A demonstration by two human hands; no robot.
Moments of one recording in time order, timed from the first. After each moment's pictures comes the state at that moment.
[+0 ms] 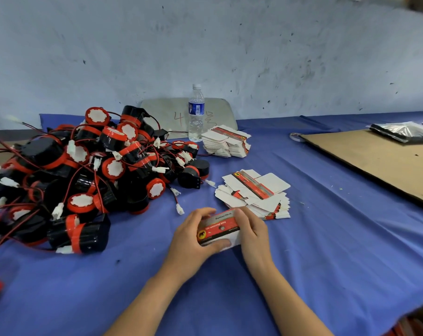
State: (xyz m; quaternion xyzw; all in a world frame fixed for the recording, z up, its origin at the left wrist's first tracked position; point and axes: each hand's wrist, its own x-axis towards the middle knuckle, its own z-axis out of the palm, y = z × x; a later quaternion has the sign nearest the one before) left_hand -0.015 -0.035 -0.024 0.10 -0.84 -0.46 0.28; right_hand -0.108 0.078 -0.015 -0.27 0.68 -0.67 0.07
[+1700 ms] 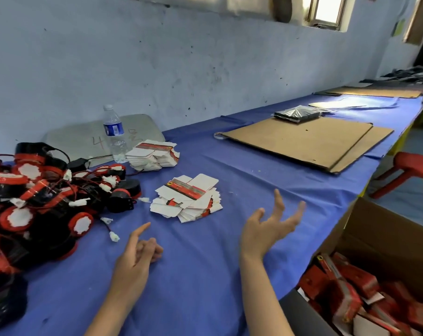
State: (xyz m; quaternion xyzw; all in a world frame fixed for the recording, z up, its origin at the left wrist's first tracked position) left_hand -0.021 -0.028 -0.028 0.12 -0.78 -0.57 0.25; right_hand -0.147 0.159 -0.015 0.14 0.67 -0.61 -0.40
